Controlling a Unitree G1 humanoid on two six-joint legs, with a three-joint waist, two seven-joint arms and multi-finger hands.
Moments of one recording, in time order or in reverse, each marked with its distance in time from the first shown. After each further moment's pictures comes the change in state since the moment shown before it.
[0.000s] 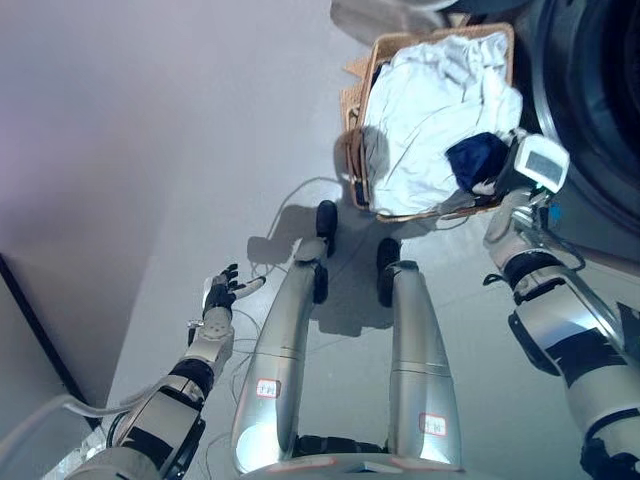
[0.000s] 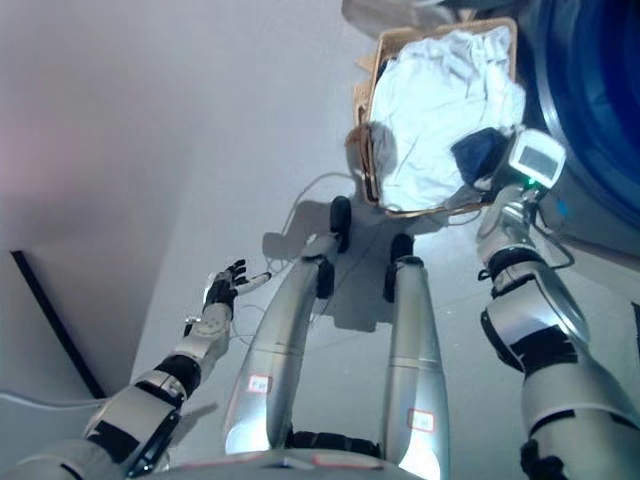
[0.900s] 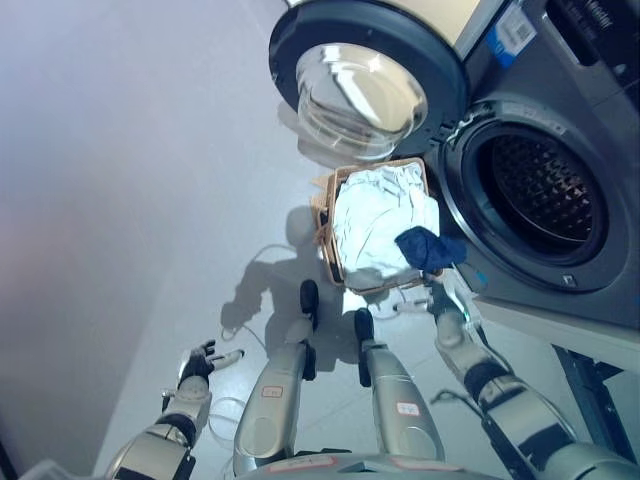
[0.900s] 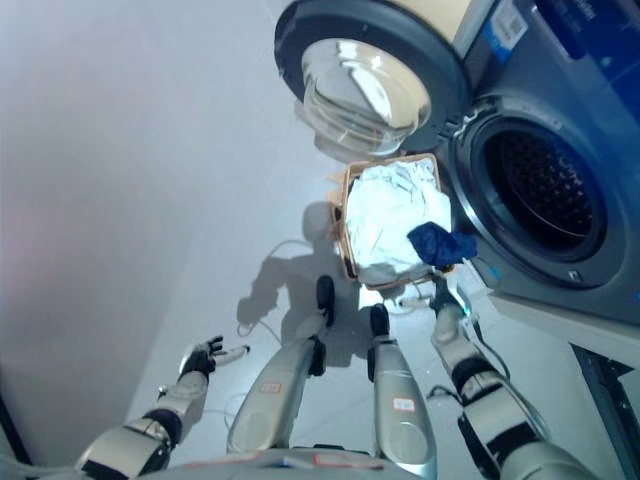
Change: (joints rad) left arm 0.168 0.013 0.090 0.198 0.158 0.048 -0.029; right arm 0.511 0.229 -0.143 -0.218 0.110 -0.094 0.197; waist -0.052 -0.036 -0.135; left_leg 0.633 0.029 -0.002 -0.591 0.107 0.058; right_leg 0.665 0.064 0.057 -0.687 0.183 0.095
